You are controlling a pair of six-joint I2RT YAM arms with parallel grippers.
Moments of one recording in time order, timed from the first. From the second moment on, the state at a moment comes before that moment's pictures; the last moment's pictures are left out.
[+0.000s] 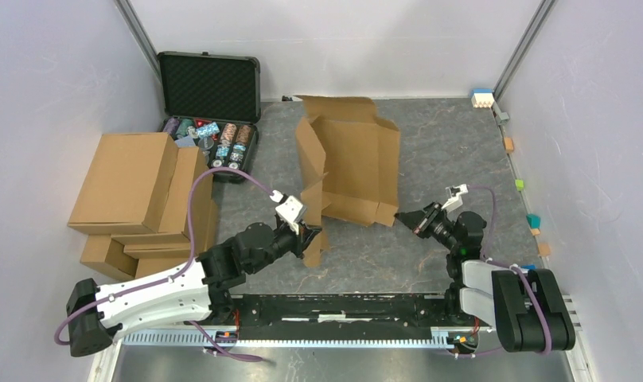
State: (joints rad) left arm -1.12 0.76 0.47 0.06 -0.25 -0.25; right arm 0.03 1.12 0.01 0.81 -0.65 0.83
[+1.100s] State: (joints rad) left arm -1.12 0.77 0.45 0.03 -0.26 -0.26; right arm 0.04 0.91 0.38 0.18 -0.33 0.40
